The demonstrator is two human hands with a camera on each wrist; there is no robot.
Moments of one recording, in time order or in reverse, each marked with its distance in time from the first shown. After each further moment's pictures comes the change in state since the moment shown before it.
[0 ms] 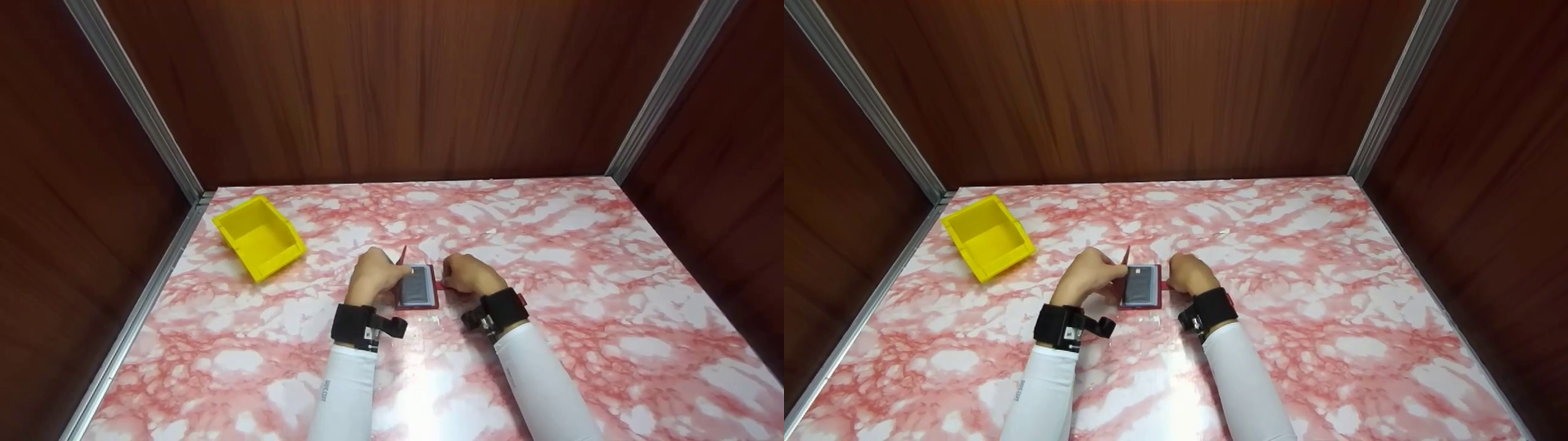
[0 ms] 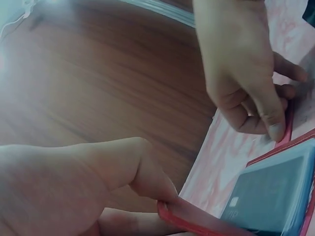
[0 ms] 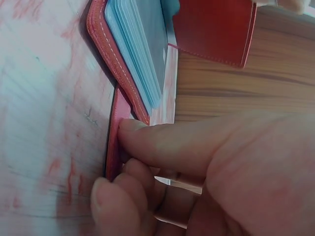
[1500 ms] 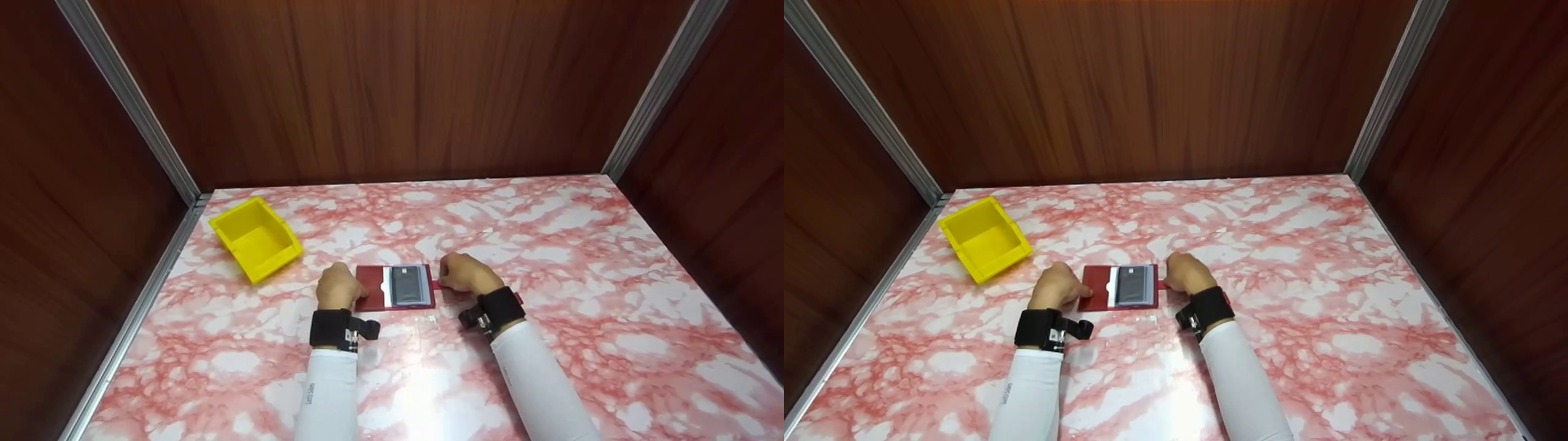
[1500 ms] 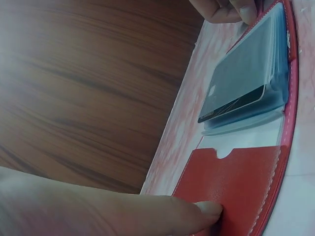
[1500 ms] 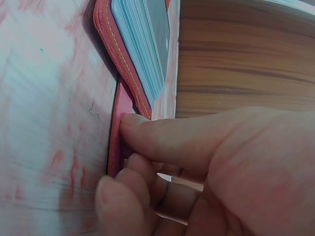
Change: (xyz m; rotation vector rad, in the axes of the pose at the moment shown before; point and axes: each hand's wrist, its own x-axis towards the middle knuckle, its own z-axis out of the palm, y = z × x) left_hand 0.079 -0.108 0.017 0.260 0.060 -0.179; right_hand -0.003 0.000 -0.002 0.035 -0.004 0.011
